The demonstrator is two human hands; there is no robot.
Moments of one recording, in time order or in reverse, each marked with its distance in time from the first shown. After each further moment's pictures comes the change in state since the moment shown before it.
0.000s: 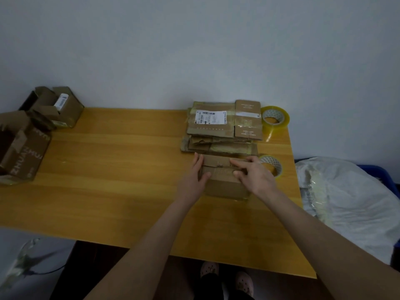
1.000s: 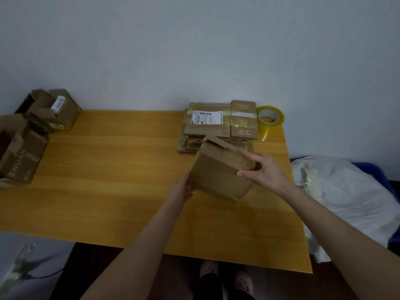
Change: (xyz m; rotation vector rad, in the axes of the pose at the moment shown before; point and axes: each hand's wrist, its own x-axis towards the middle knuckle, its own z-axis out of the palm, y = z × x) left_hand -0.003 -0.035 0.005 -0.873 0.040 -0.728; right_hand -0.010 0.028 -0.027 0.327 0.029 -0.113
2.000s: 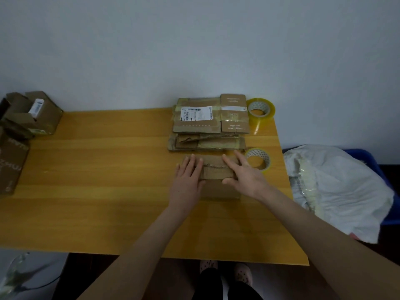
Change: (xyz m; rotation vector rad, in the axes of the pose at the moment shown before) left_hand -0.018 0.003 0.027 1.504 0.098 1.021; right_hand 0.005 -0.001 0.034 -0.427 -0.211 0.088
